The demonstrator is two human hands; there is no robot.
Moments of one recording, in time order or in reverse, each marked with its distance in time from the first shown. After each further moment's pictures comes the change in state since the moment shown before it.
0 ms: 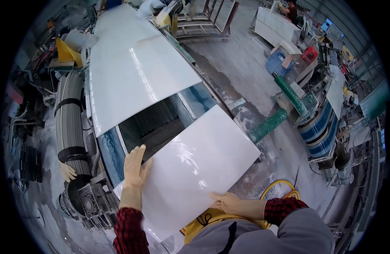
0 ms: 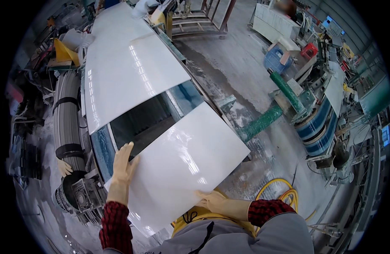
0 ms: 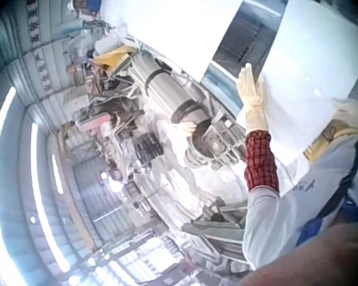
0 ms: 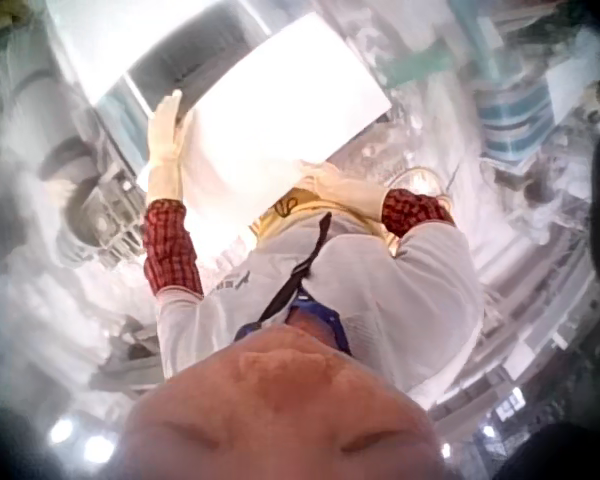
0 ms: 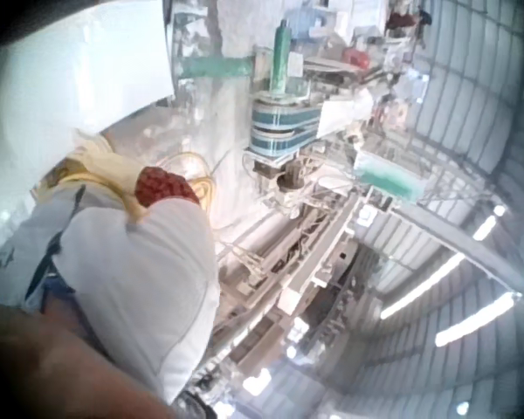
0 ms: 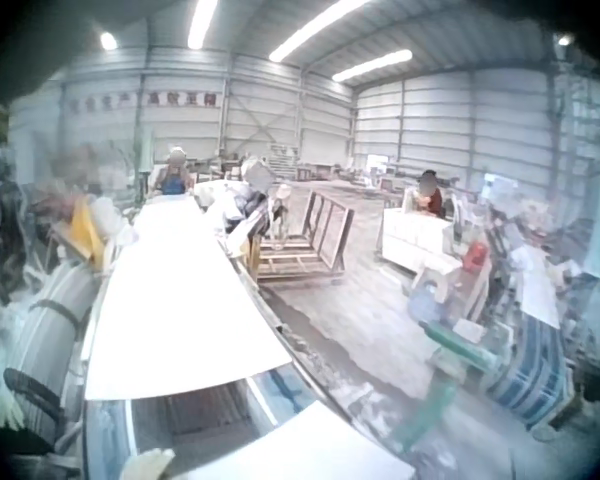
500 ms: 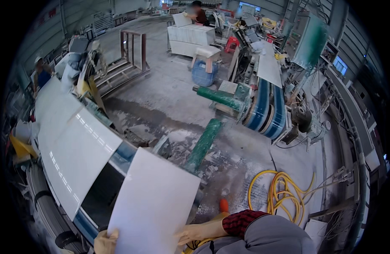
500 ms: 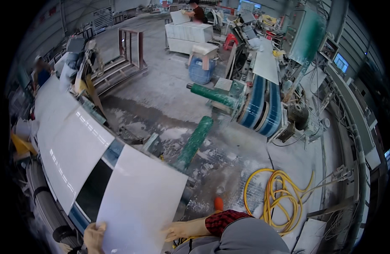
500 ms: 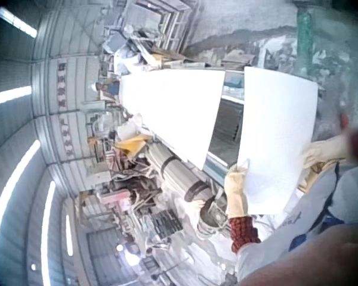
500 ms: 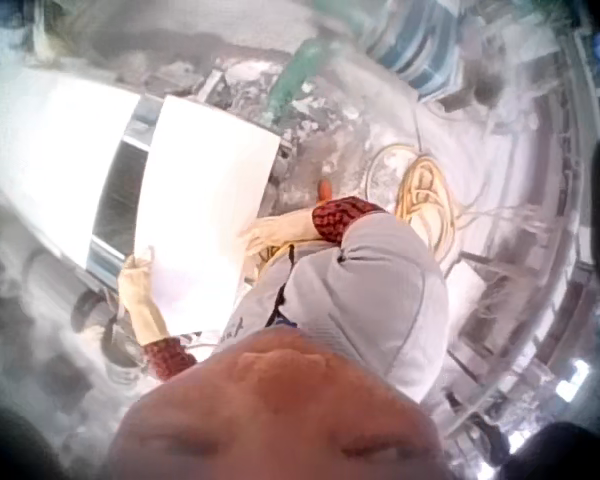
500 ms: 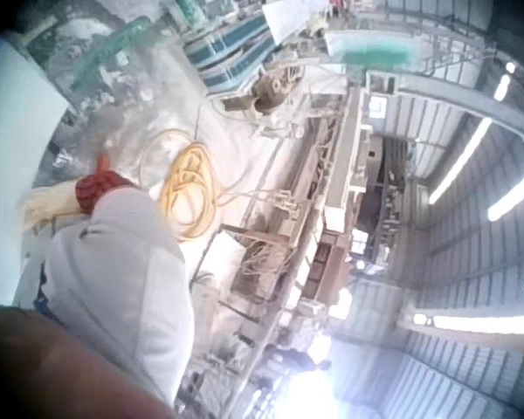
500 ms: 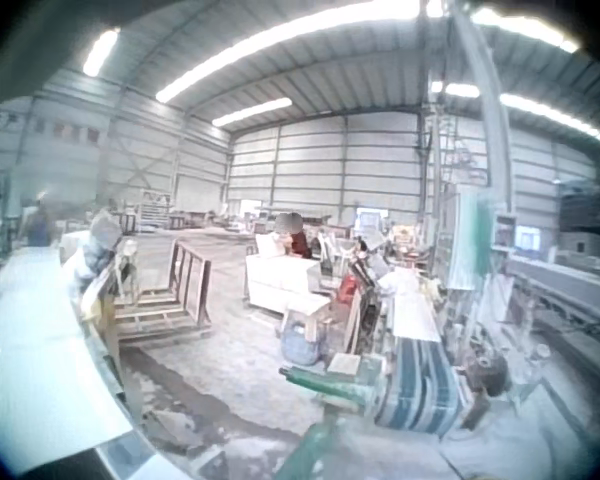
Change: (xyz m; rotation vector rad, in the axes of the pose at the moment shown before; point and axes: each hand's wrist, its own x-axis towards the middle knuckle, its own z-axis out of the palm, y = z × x) left_hand 0.038 0.125 -0.117 0.003 -0.292 -0.591; right_hand 0.137 0.121 -0.078 -0.037 -0.783 -0.613
